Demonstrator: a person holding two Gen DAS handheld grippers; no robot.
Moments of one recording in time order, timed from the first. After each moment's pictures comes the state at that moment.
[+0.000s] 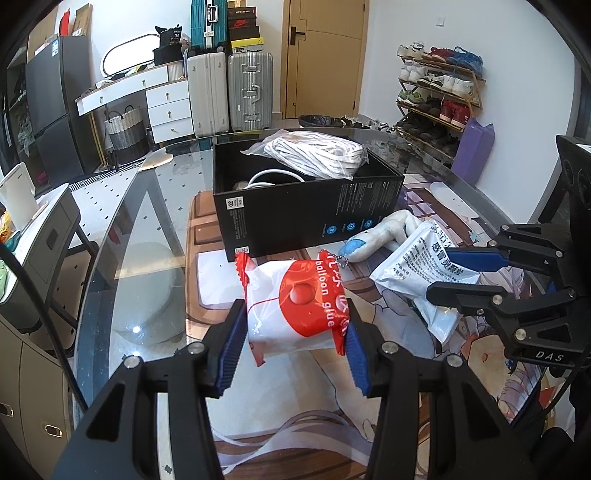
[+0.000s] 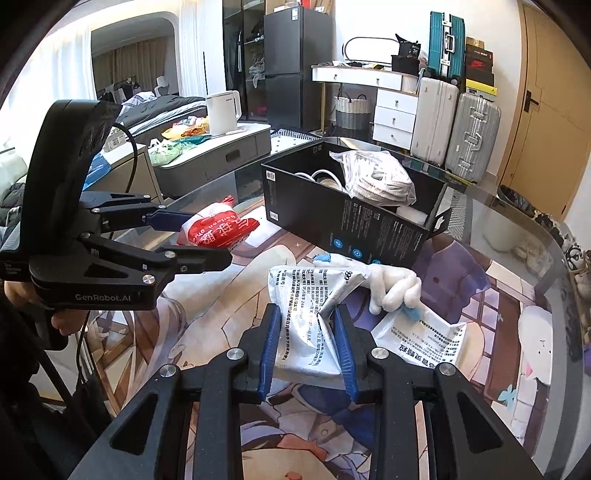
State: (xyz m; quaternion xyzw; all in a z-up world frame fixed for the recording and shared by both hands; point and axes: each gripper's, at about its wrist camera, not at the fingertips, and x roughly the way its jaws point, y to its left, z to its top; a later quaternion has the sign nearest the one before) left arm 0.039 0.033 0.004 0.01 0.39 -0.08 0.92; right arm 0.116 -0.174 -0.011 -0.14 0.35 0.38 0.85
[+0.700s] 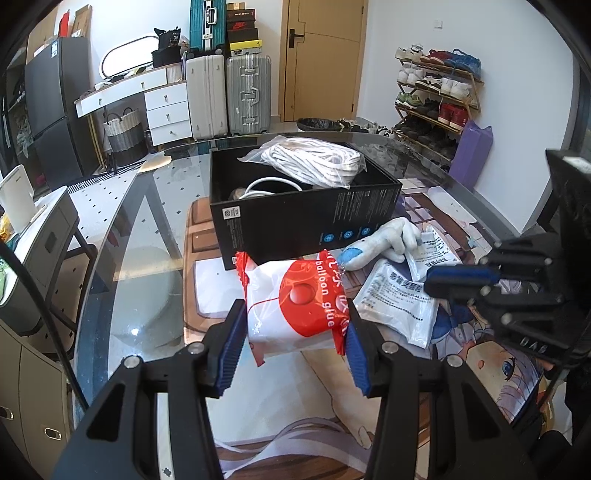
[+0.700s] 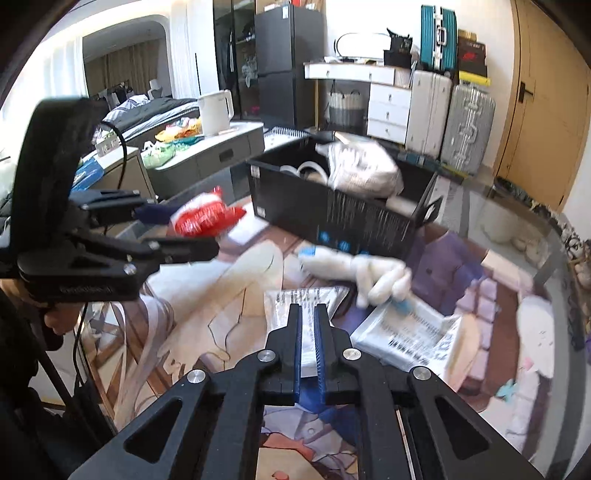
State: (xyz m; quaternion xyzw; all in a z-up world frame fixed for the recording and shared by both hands) left arm 0.042 0.032 0.009 0.00 0.39 -0.09 0.92; right arm 0.127 -0.177 -0.018 -0.13 0.36 0.37 0.84
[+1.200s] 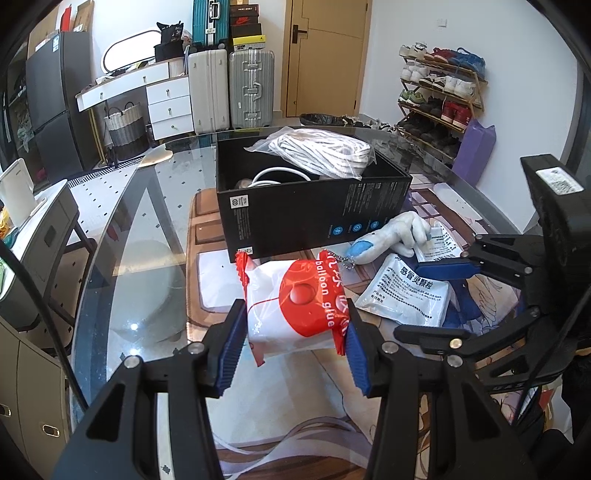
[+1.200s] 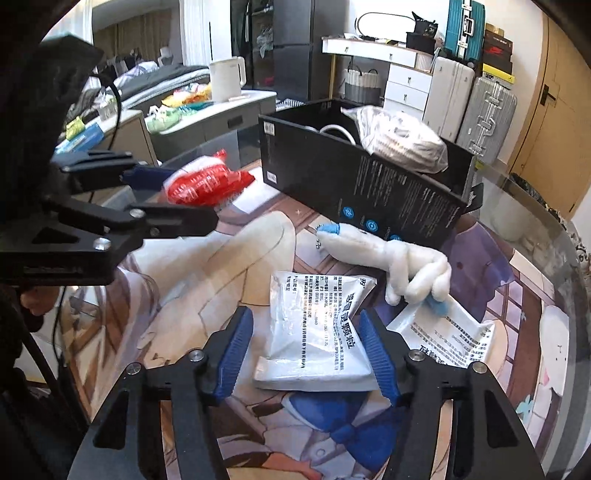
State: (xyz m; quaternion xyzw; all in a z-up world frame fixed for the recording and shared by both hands) left arm 0.047 0.037 0.002 0.00 0.40 -0.09 0.91; right arm 0.140 -0.143 -0.047 -0.19 0.39 0.38 0.82
